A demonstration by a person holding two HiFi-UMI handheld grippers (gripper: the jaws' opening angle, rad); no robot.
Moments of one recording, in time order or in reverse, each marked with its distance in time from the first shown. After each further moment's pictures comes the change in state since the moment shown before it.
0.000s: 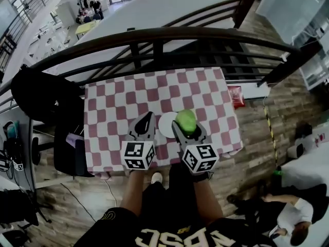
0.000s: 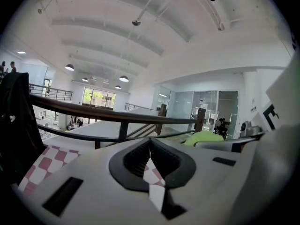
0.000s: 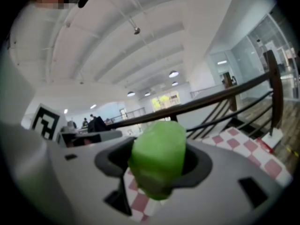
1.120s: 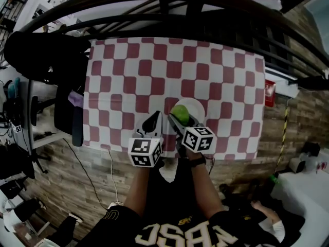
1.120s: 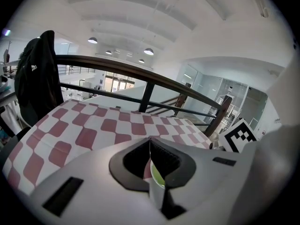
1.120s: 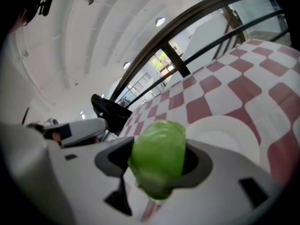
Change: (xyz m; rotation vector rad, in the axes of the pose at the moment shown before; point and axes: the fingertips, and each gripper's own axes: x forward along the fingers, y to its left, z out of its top) left arm 0.020 0.062 -0.157 -0.222 0.313 0.237; right arm 0.117 -0.017 -0.216 0.351 0.522 0.232
